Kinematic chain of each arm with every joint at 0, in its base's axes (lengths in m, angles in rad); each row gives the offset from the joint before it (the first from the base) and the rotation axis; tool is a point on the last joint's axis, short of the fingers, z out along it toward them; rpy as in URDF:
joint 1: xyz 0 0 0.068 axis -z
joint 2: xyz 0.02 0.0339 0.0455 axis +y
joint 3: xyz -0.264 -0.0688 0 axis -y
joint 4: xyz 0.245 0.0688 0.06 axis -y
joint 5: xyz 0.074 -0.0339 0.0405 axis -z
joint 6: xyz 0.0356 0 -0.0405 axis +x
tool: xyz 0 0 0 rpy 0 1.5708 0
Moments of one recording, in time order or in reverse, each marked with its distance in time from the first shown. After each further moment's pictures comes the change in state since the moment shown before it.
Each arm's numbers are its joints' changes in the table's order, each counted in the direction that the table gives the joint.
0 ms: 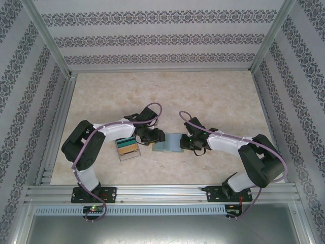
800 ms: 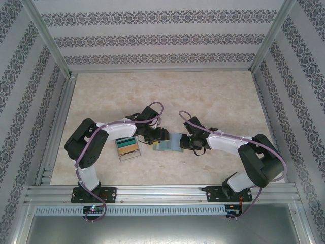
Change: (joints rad) left arm 0.002 0.042 0.013 0.095 0.107 -0.043; right arm 0.000 0.006 0.011 -0.013 0.000 0.000
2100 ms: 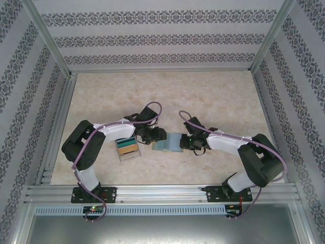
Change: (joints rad) left arm -0.002 -0.042 -0.017 -0.042 -0.113 0.005; right arm 0.000 0.001 0.000 0.002 0.000 0.001
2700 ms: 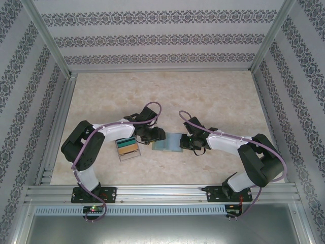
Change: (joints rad) left arm 0.000 -0.008 -0.005 -0.012 -0.035 0.000; right arm 0.000 0.002 0.000 0.001 0.000 0.000
